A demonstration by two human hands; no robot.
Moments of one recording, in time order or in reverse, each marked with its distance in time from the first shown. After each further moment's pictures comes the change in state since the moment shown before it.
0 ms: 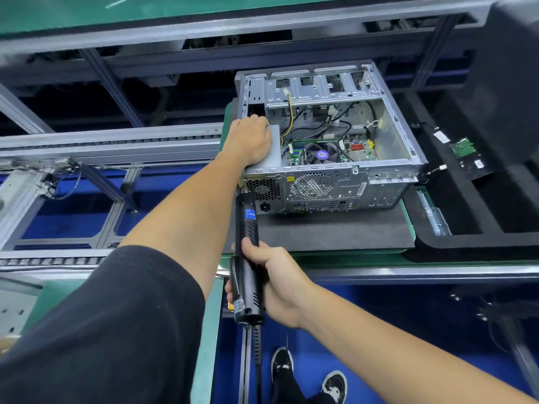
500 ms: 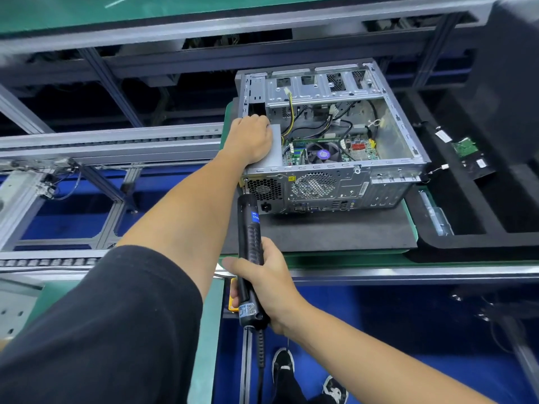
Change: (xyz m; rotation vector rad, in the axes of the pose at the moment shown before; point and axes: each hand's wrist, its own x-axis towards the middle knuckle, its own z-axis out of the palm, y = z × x) left_hand 0.003 -0.002 0.002 0.005 0.000 -0.003; right_hand 0.014 0.024 -0.004 -0.229 0.105 -0.328
